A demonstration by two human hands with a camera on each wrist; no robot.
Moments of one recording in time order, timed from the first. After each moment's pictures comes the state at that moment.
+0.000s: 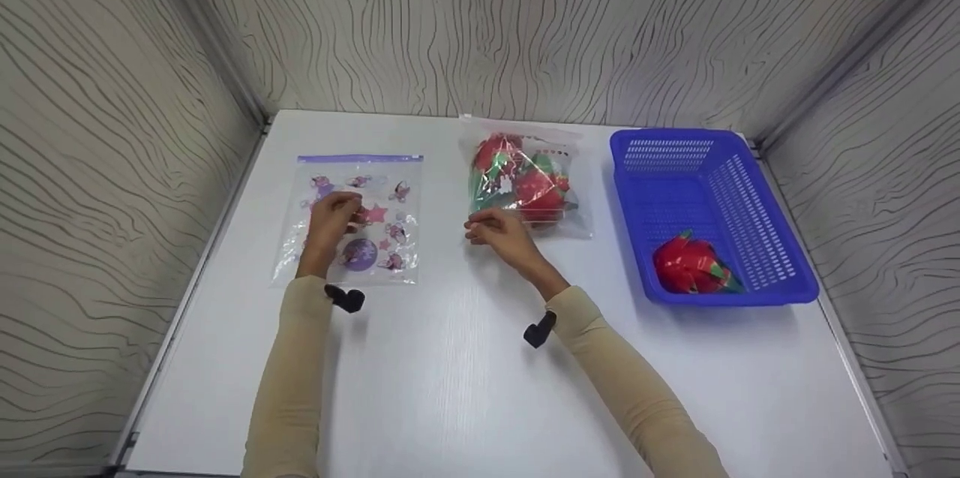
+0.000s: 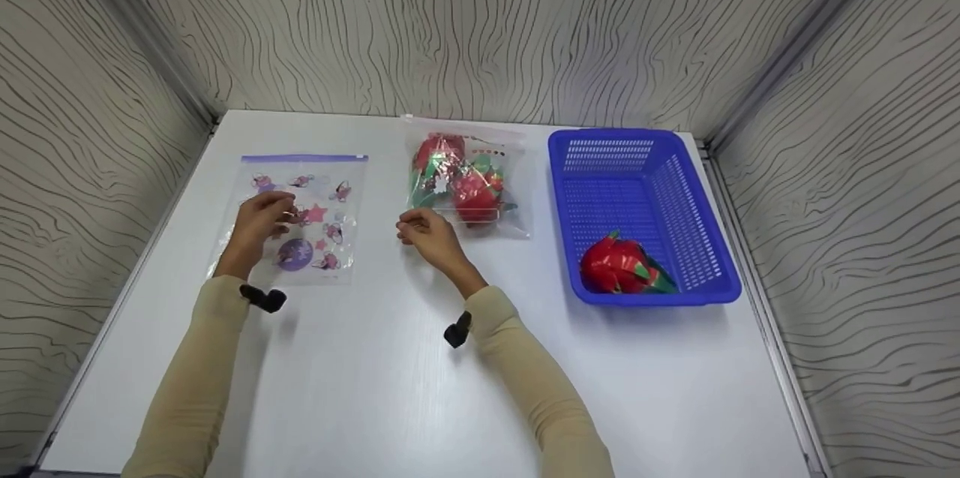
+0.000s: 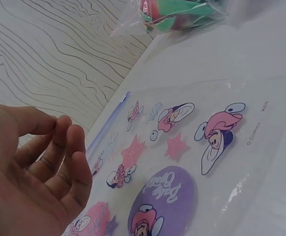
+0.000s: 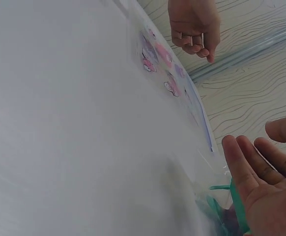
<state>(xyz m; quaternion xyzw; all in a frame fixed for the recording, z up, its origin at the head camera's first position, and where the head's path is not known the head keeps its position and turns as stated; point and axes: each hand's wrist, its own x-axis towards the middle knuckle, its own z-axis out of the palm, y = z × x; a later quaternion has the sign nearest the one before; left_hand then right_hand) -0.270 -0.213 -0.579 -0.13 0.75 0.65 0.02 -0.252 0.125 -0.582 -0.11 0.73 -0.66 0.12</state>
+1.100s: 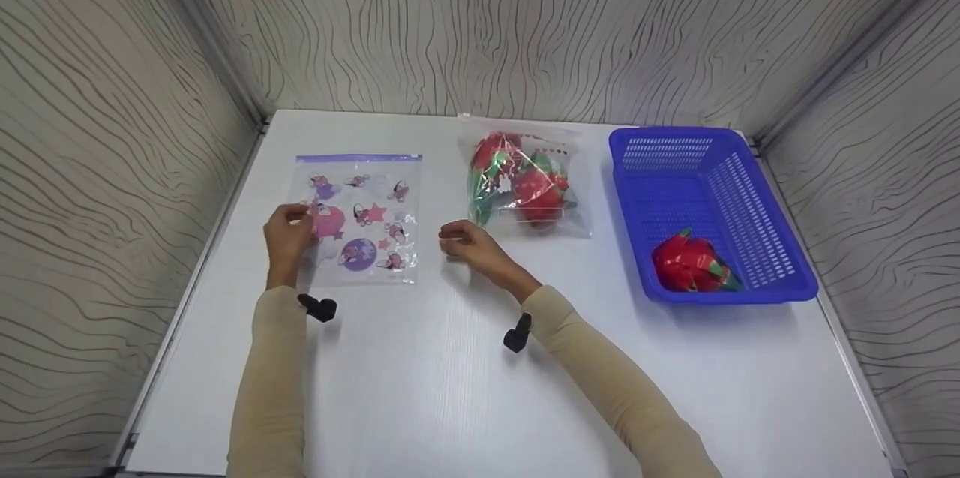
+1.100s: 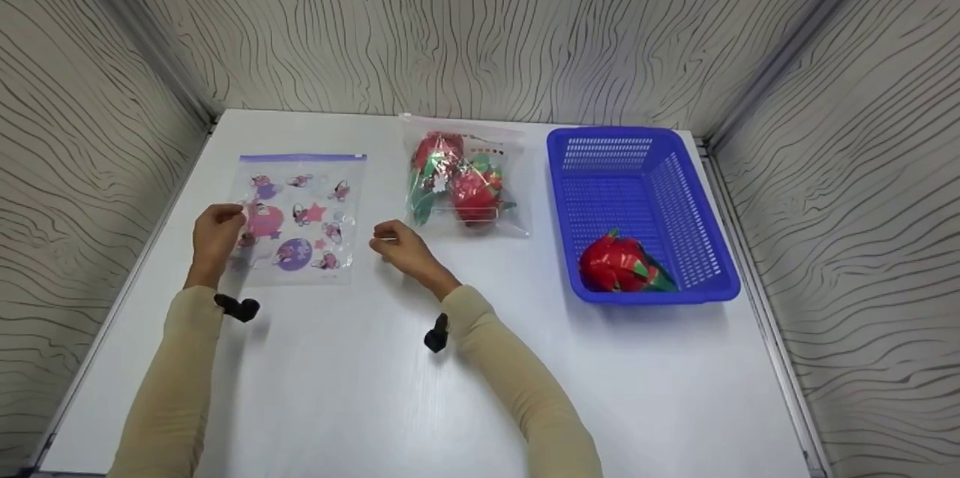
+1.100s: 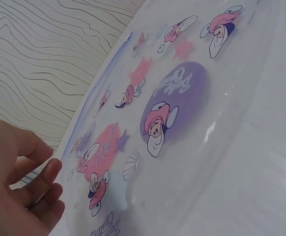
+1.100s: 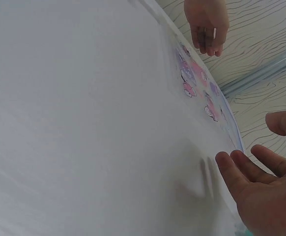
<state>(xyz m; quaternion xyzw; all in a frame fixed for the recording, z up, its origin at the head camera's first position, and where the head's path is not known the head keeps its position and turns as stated) -0.256 -0.266 -0.598 -0.22 0.81 0.54 -0.08 -0.244 0.085 -0.600 -0.10 0.74 -0.63 0.21</state>
